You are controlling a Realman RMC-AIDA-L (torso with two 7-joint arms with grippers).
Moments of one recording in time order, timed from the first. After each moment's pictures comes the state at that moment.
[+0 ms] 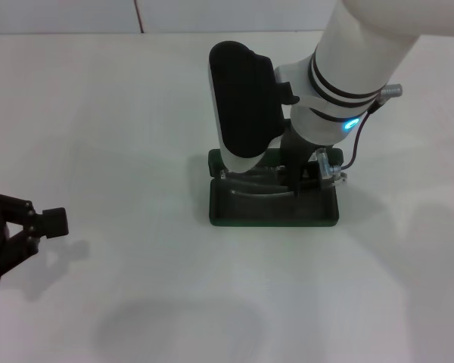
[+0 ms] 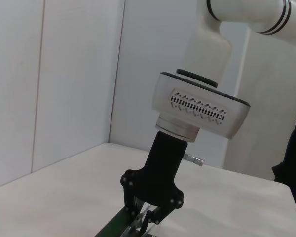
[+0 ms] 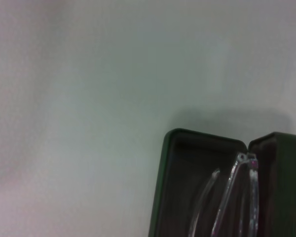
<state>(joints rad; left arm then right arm) -0.26 -1.88 0.76 0.68 1.76 1.95 -1.20 1.11 2.03 -1.97 -1.07 -2.46 -1.37 2.31</state>
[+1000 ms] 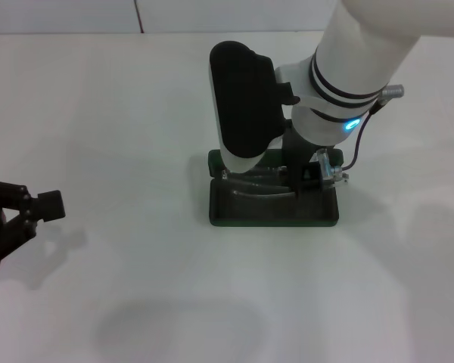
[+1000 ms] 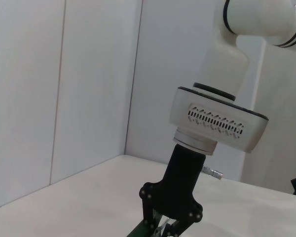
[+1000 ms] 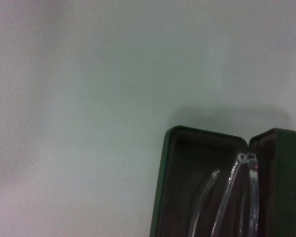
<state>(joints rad) -0.26 -1.89 0.71 0.68 1.76 1.94 -1.20 1.11 2.03 -1.97 -1.08 -2.47 -1.38 2.32</state>
